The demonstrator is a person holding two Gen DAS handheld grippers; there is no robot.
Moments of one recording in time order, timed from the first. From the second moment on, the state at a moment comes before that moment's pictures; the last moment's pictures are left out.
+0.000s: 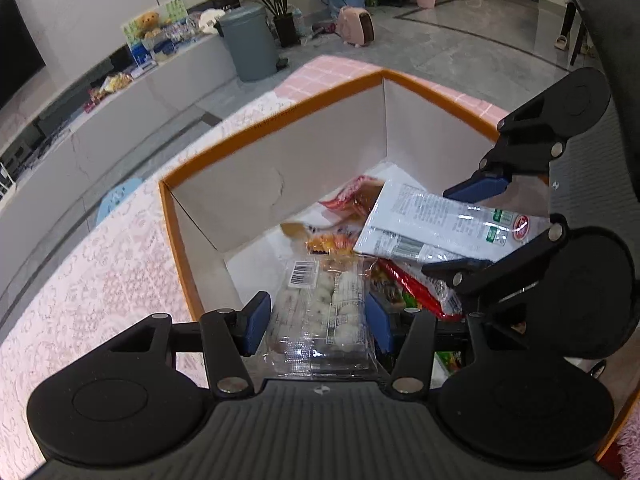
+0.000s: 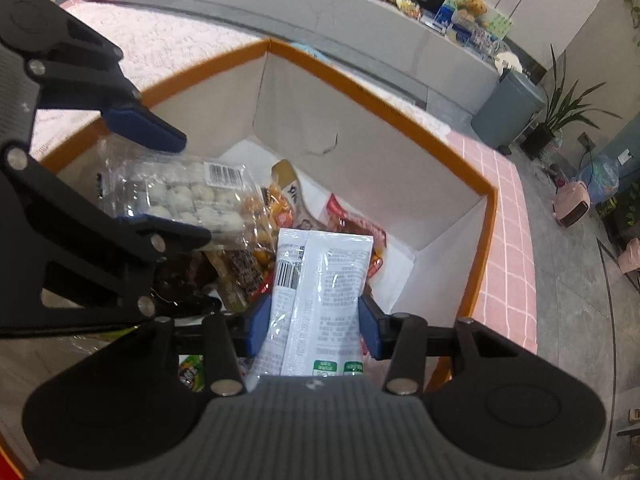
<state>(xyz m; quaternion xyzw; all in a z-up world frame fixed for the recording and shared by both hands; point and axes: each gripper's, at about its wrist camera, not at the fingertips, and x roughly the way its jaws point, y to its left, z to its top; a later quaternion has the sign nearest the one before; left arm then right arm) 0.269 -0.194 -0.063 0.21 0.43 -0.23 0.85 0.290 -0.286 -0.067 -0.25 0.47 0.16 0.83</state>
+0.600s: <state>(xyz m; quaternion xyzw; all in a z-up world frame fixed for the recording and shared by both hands) 0.230 -0.149 -0.007 0.15 0.40 -0.19 0.89 0.273 -0.279 -0.021 -0.23 0.46 0.15 0.85</state>
